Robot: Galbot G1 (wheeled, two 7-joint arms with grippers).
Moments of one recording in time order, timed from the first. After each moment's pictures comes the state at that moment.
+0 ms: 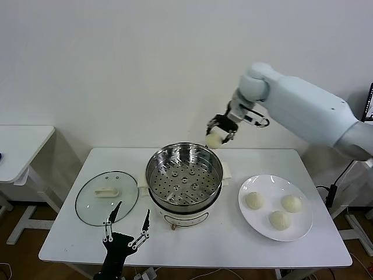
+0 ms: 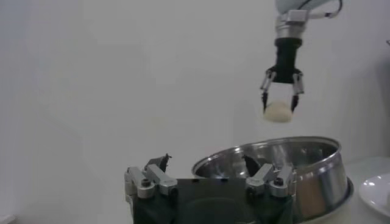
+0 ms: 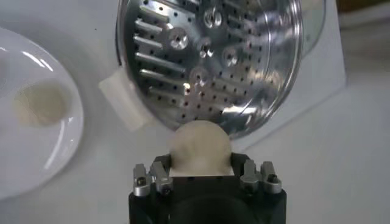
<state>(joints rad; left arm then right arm) 1.82 -1.38 -0.44 -2.17 0.15 -0.30 -0.06 0.52 1.11 -1.00 1.09 -0.14 0.59 -1.19</state>
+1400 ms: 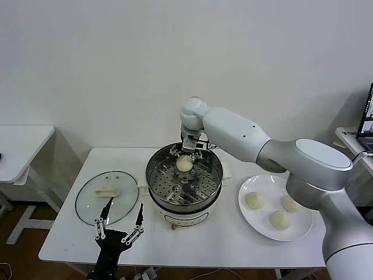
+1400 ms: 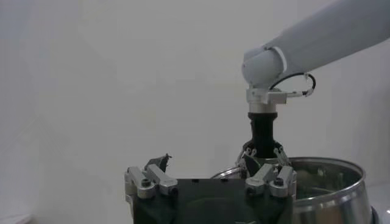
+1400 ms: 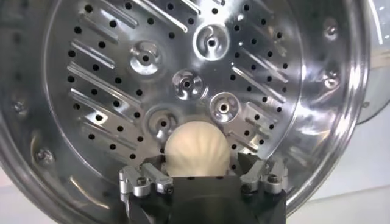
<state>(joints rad) 1.82 -1.38 -0.46 -2.21 0.10 -0.30 -0.08 0.35 1.39 -0.96 0.89 -0.39 0.65 -1.18</state>
